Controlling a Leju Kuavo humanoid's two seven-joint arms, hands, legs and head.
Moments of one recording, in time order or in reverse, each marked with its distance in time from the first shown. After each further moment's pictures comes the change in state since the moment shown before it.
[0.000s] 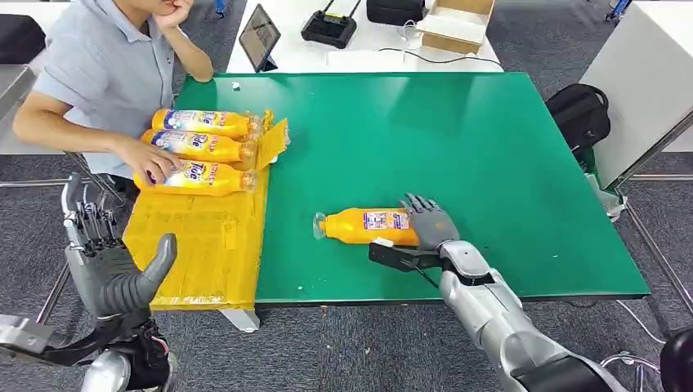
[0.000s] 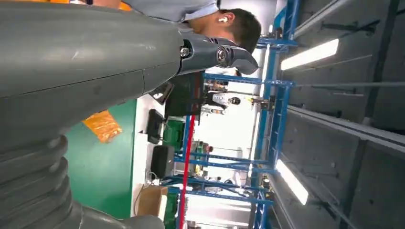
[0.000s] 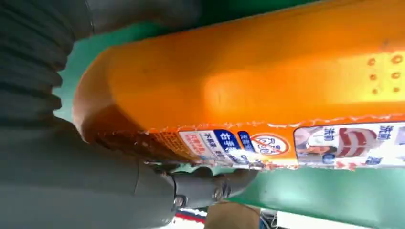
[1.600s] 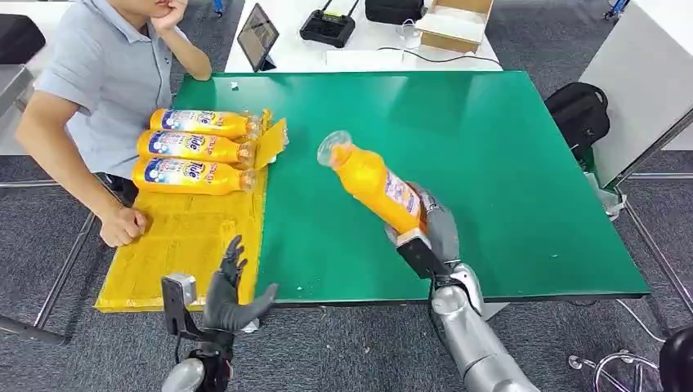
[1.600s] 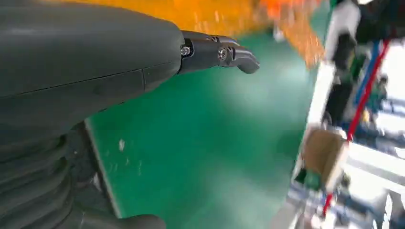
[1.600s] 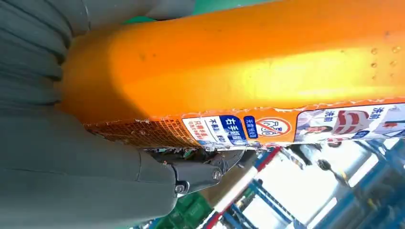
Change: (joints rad) left arm -0.060 -0.009 -0.119 0.582 0.050 -0.166 0.146; right arm 0.247 0.111 -0.219 -0.382 -0.685 -0.160 -0.507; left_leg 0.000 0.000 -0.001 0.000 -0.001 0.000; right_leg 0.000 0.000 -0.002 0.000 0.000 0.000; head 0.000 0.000
